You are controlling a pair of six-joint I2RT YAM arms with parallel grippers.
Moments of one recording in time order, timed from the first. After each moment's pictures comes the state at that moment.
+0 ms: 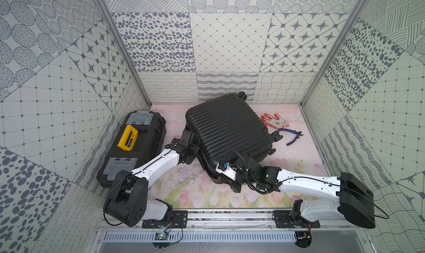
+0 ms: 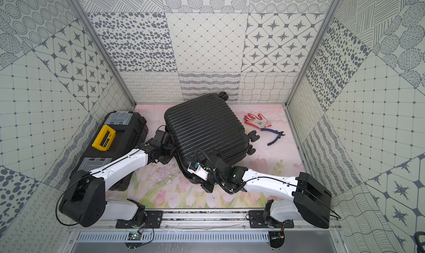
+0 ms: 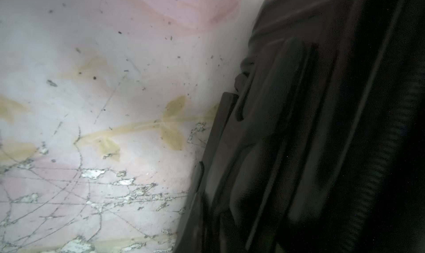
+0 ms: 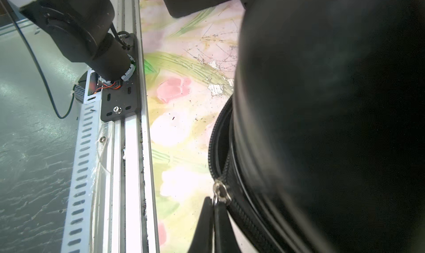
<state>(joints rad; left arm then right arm) -0.42 1.37 0.81 -0.47 -0.04 -1.32 1.09 1.32 0.73 -0.10 -0.24 -0.04</state>
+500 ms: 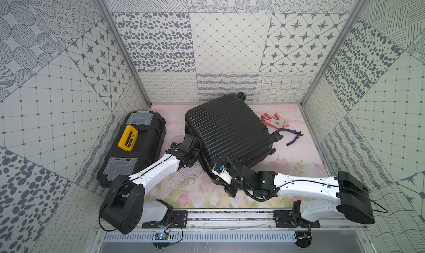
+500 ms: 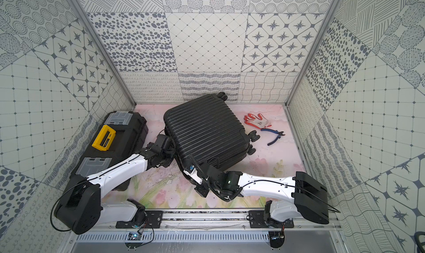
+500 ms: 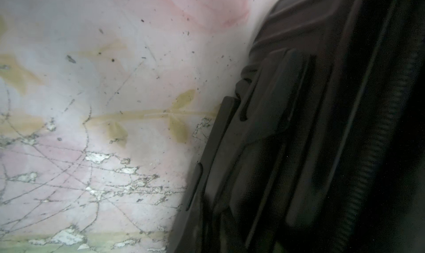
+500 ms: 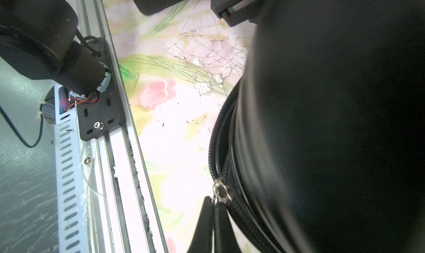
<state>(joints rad) -0.48 1.30 0.73 -0.43 -0.11 -1.45 1.23 1.35 0.79 -0.16 0.03 0.13</state>
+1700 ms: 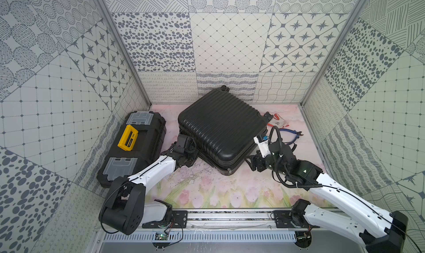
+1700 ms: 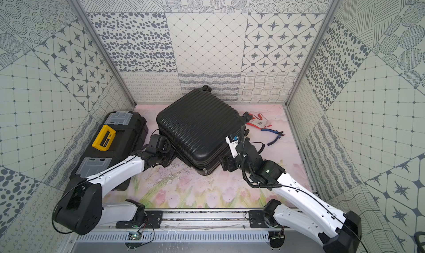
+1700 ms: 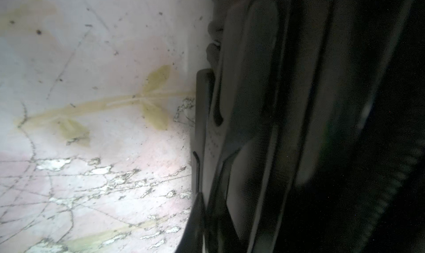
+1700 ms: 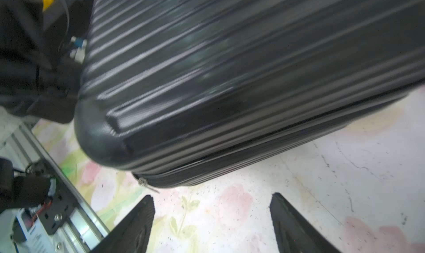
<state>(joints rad) -0.36 1.30 0.67 -0.30 0.15 -1.31 0.73 0.92 0.82 -0.52 0.01 0.36</state>
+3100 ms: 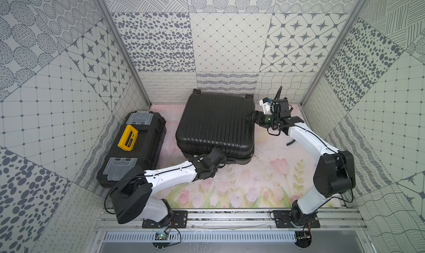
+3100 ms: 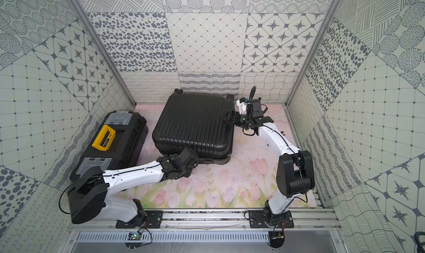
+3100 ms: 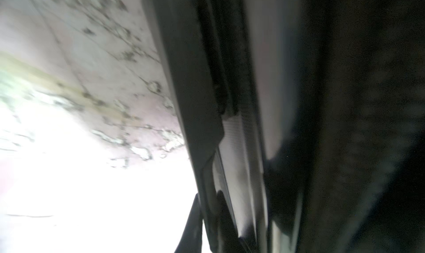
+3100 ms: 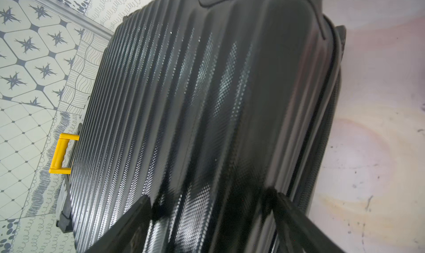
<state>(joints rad) -0.93 1.43 0.79 -0.36 -0.34 -2.03 0.23 1.66 1.35 -0.35 -0.53 0.44</state>
